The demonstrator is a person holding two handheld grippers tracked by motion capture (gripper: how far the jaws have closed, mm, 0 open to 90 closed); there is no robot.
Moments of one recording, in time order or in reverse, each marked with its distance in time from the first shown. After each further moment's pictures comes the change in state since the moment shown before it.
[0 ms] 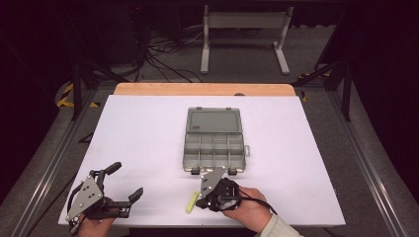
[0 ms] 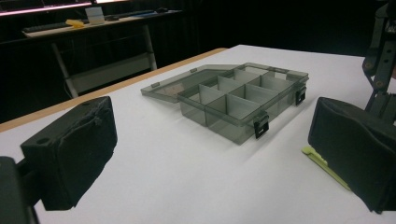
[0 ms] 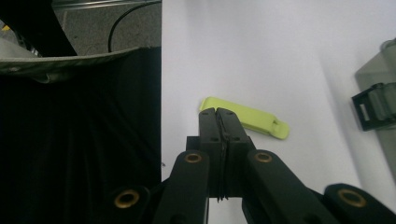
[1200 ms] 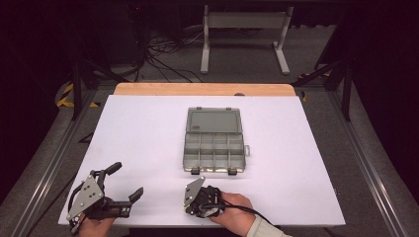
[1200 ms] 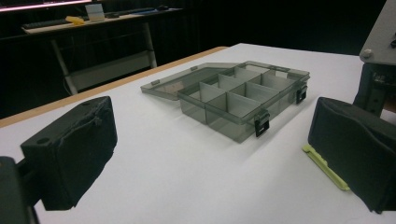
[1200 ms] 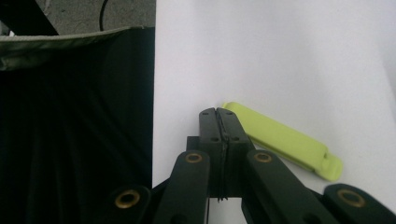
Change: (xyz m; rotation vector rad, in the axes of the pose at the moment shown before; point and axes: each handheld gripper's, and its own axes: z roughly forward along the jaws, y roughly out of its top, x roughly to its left) left arm 0.000 -0.002 0.001 0.003 0.000 -0.012; right arm 0.005 0.009 0.051 0.079 -0.018 -0.041
